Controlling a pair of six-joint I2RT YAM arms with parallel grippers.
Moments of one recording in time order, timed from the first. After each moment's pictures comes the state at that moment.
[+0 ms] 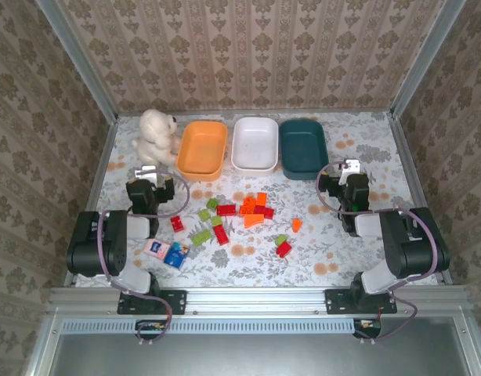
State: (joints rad) left arm -0.04 1.54 0.37 0.78 -0.15 0.06; right arm 0.03 1.53 0.39 0.78 0.10 0.05
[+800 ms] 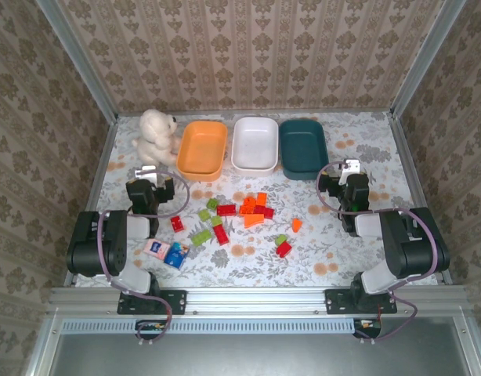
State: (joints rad) left arm -0.04 1.54 0.37 0.78 -0.15 0.06; right arm 0.03 1.53 0.39 0.78 0.10 0.05
